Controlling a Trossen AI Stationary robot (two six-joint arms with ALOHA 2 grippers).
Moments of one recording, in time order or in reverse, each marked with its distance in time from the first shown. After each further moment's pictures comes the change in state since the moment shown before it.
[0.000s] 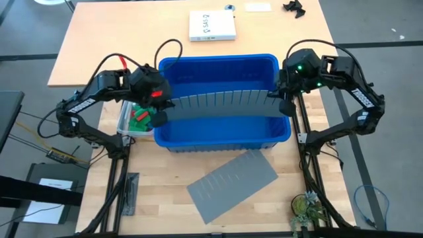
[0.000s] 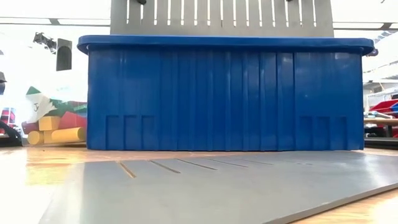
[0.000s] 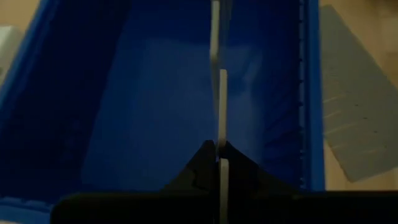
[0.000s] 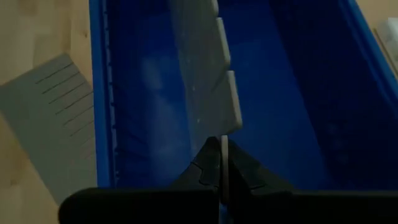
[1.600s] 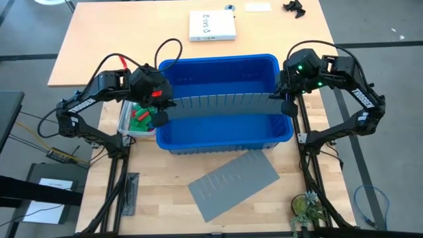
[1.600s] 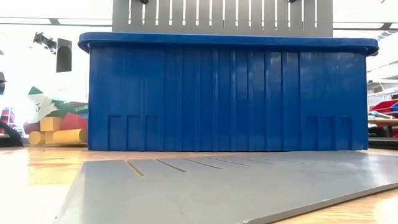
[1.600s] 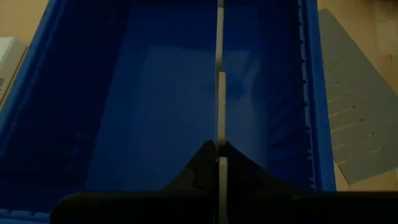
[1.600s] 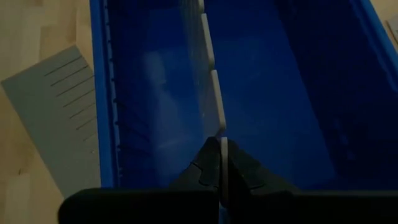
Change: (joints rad) left arm 0.001 0.004 -0.015 0.029 0.018 0.019; right arm -0.020 -0.025 -0.003 -0.032 -0.039 -0.016
